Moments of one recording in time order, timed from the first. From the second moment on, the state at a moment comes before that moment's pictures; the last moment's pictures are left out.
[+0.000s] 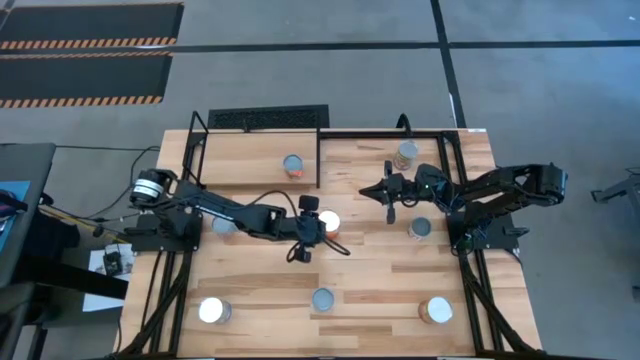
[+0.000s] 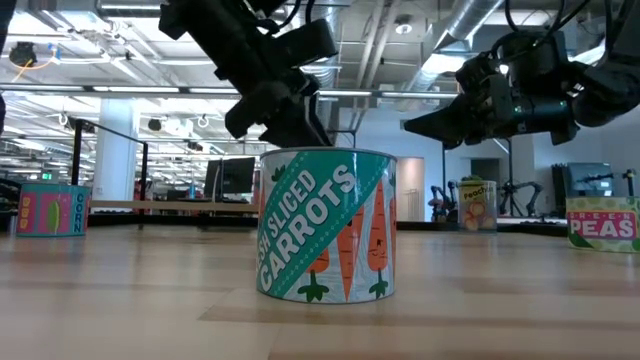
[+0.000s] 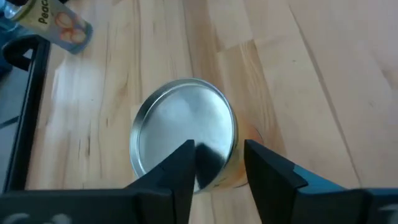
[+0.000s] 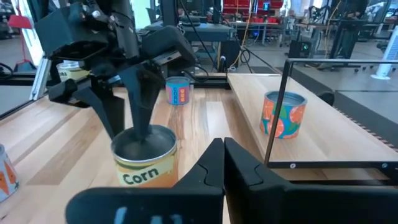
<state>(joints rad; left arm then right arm) -0.15 1.75 1.07 -0.16 -0.34 0.27 -0.37 1.35 0.22 1.09 -0.34 -0.05</state>
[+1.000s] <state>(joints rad) 0.13 1.31 1.37 -0.89 -0.53 -0.05 -0.30 1.35 0.22 1.09 -0.34 -0.03</state>
